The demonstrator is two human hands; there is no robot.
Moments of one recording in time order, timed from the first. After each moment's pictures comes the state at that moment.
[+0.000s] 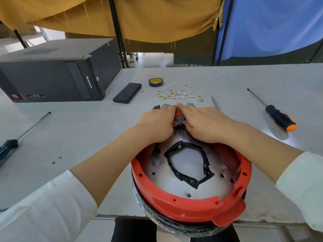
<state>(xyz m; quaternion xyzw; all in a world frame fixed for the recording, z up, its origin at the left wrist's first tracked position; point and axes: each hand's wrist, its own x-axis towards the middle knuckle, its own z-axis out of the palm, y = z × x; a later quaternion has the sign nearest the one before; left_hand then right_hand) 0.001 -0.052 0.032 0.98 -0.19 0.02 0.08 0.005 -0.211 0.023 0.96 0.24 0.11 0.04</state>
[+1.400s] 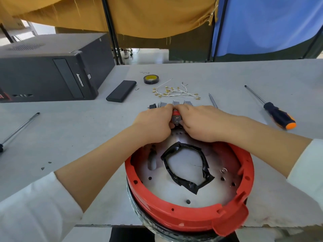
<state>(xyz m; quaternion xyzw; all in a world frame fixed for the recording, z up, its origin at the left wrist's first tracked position) 0.009 -0.055 0.029 0.98 -0.19 0.03 0.07 0.010 -0.209 0.027 0.96 0.25 0.07 0.05</state>
